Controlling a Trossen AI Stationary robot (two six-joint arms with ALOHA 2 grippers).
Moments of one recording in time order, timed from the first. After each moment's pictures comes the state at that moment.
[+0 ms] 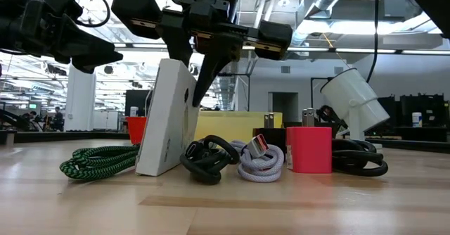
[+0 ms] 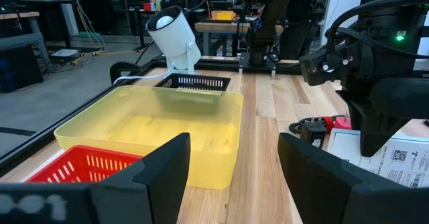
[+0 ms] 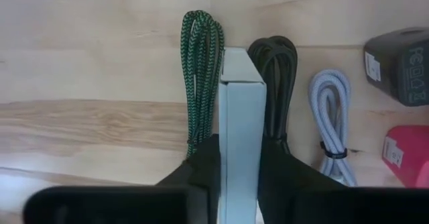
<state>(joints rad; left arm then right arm) 0.01 0.09 0.04 -0.03 -0.14 -0.03 0.27 2.43 2.26 -1.17 -0.02 1.81</state>
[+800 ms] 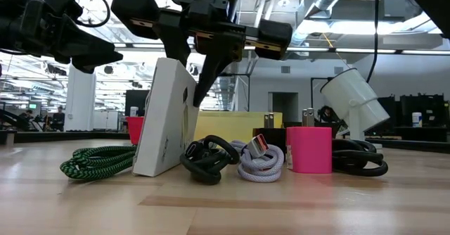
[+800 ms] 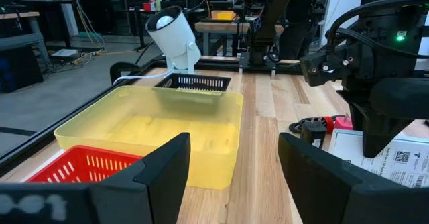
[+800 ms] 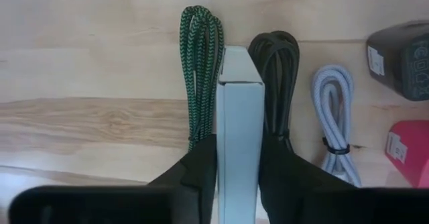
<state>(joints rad) 0.01 0.09 0.04 -0.03 -0.14 -0.03 0.27 2.43 2.26 -1.17 -0.03 1.82</state>
